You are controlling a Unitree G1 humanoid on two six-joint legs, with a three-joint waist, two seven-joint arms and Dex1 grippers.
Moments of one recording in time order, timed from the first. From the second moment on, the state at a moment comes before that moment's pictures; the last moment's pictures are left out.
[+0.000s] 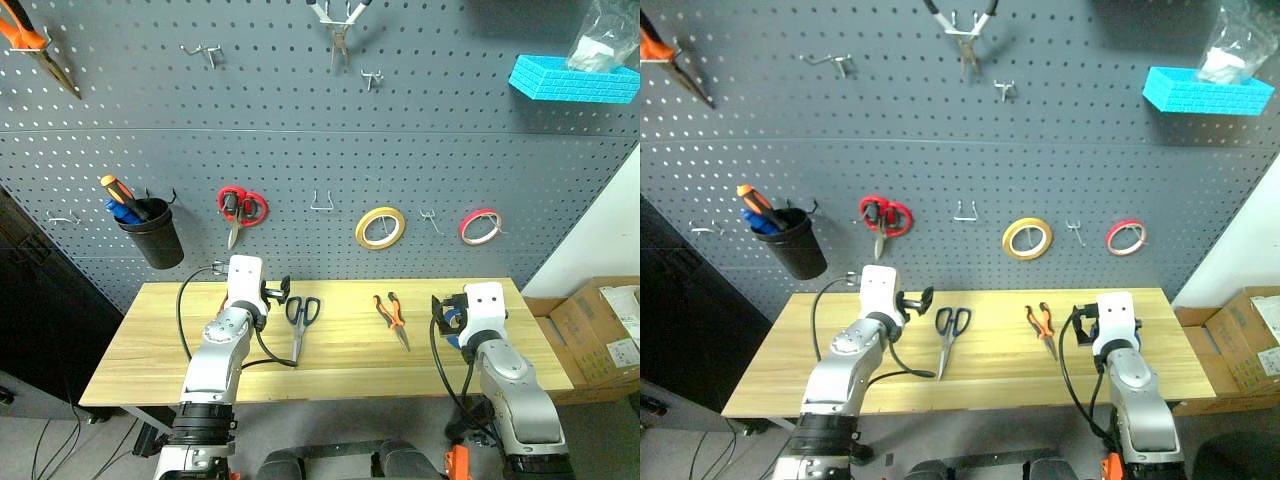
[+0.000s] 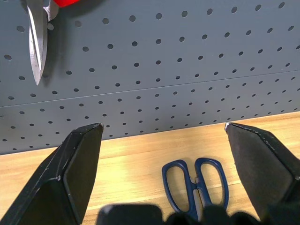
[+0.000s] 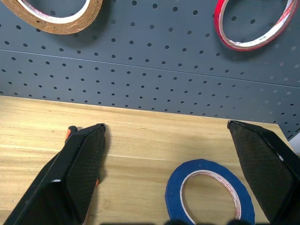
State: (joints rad) left arm -0.23 0.18 0.06 0.05 -0.07 0.47 -0.14; right arm 0.02 -0.16 -0.04 -0.24 -0.01 0.49 0.08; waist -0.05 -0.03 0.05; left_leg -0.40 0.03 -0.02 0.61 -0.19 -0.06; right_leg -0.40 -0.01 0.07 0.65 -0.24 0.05
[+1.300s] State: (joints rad) left arm -0.33 0.13 0.06 -0.02 -0.23 0.67 -0.25; right arm 0.03 -0.20 -0.04 -0.29 -0.05 0.59 0.10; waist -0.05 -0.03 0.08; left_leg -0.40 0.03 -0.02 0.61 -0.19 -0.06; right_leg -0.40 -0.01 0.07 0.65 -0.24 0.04
